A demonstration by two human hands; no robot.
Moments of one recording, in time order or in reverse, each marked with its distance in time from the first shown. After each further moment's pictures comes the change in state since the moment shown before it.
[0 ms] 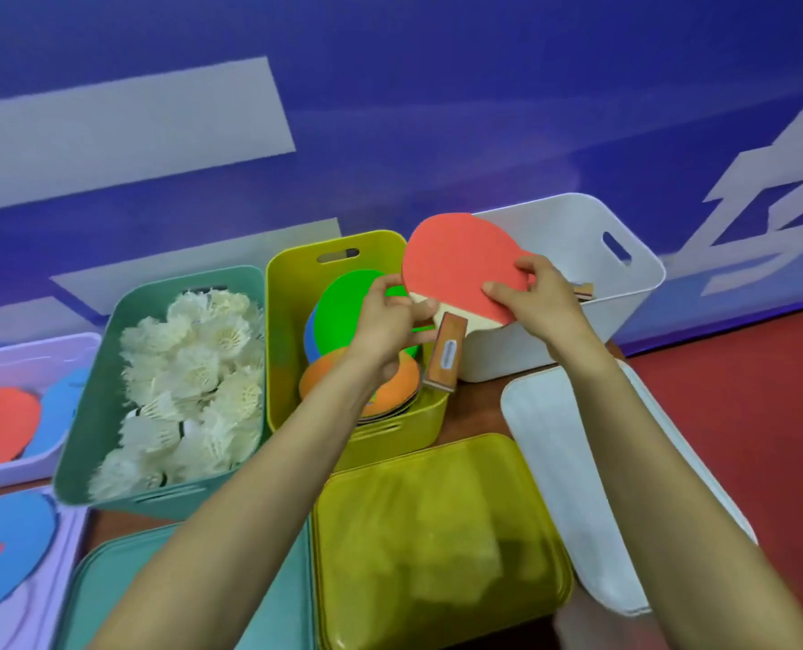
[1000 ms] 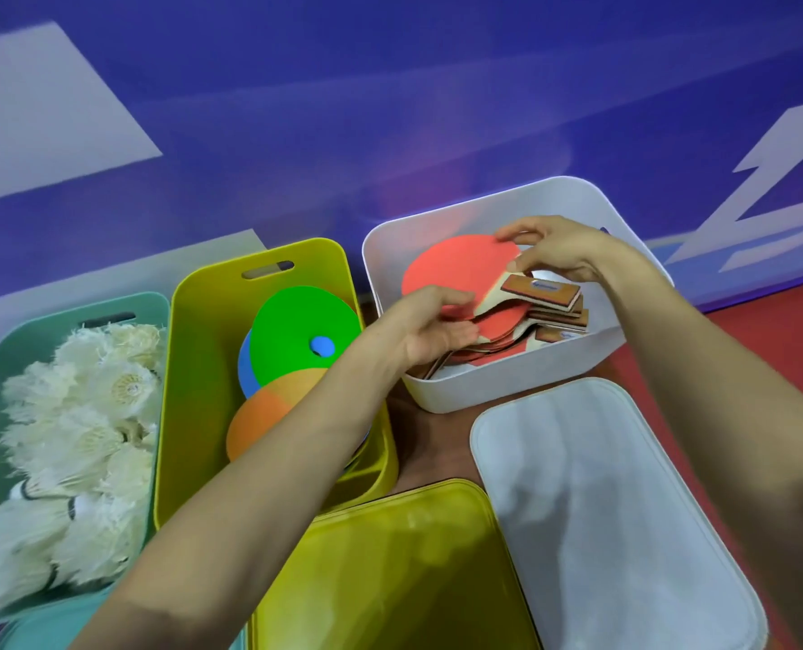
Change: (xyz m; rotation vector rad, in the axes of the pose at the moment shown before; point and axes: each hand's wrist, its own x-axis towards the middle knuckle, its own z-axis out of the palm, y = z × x) left_hand 0.137 -0.023 0.108 -0.141 -0.210 -0.622; right_hand 0.213 0.086 -0.049 0.086 -0.550 0.211
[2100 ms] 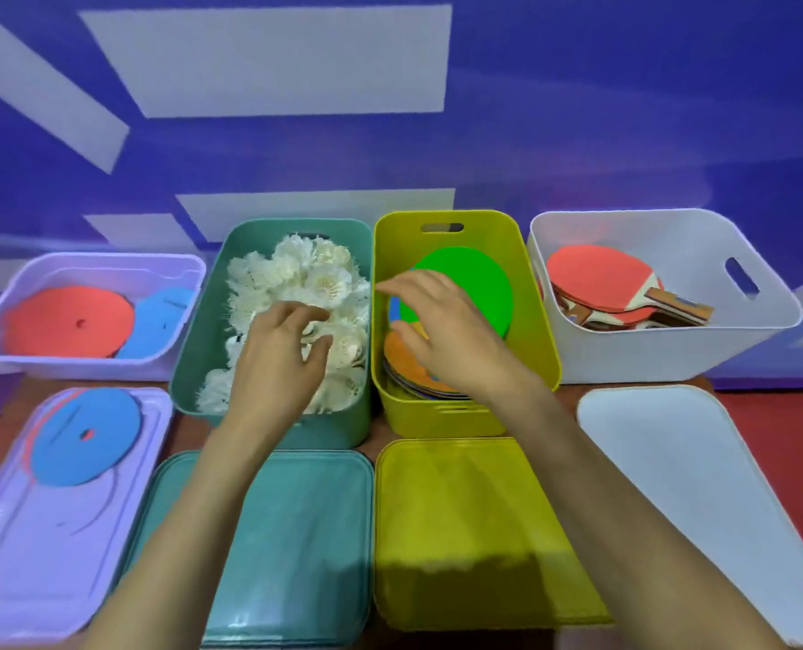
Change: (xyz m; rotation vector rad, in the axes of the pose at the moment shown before) left_hand -0.253 -0.105 -0.275 1.202 0.992 0.903; right_hand -0.174 -0.098 0.348 -0.733 0.154 -0.965
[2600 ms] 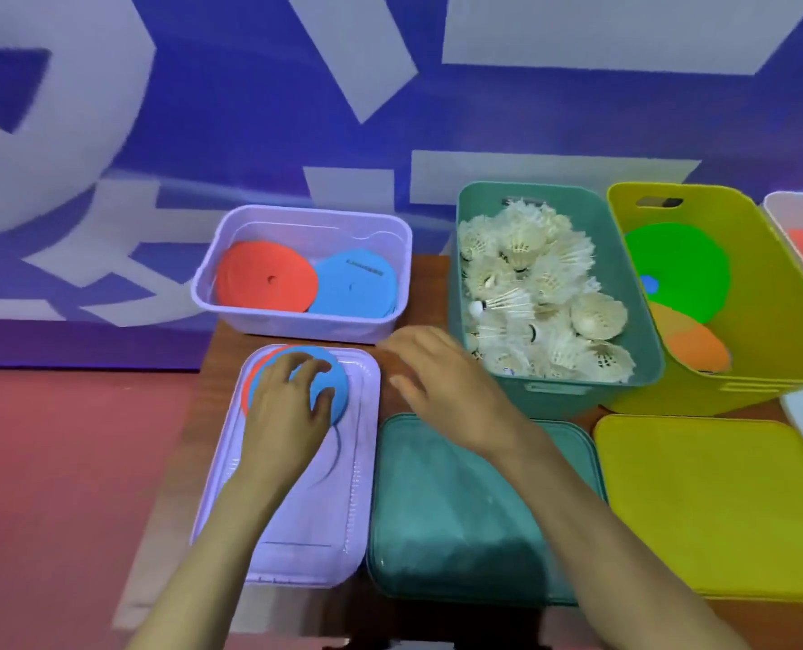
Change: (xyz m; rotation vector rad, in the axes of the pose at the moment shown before) left_hand -0.081 -0.328 -0.106 0.007 -0.091 -0.159; right_hand 0.083 -0.254 0.225 0.061 -0.145 0.014
